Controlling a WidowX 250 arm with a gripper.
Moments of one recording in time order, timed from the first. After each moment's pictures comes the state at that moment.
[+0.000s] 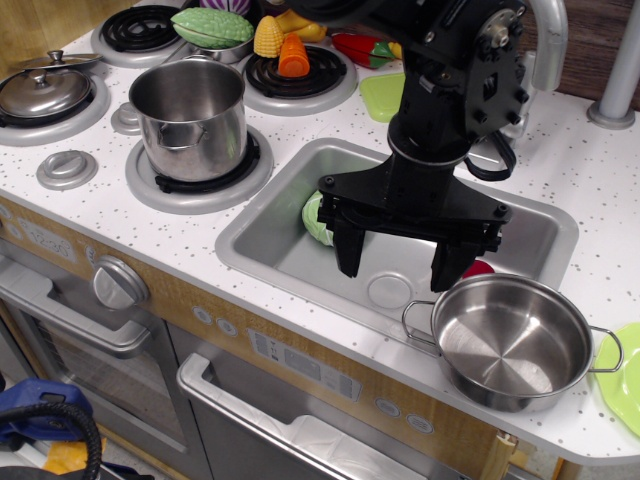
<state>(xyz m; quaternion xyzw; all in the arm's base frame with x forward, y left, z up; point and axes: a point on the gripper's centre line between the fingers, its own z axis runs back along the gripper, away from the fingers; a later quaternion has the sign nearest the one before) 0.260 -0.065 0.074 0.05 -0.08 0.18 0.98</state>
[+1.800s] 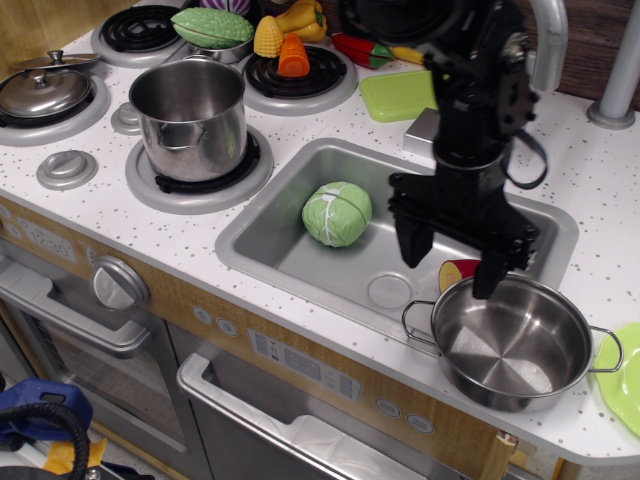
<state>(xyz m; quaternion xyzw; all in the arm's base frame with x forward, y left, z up) 0.313 -0.081 0.027 -0.02 -0.06 -0.06 1.00</state>
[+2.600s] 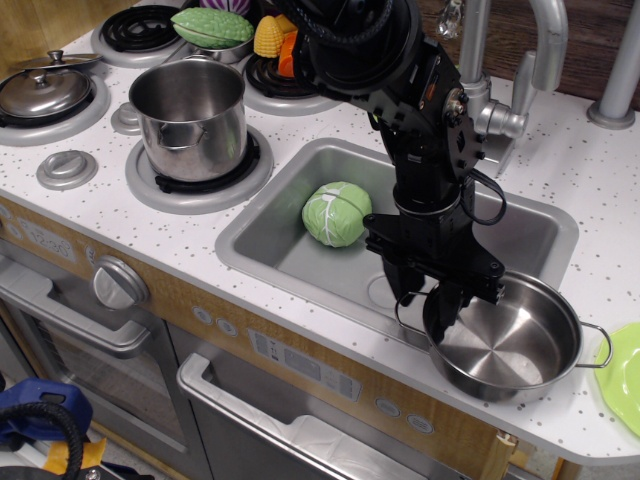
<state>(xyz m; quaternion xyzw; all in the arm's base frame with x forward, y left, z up) 0.305 -0.075 0.001 -0.06 -0.08 -0.06 0.99</state>
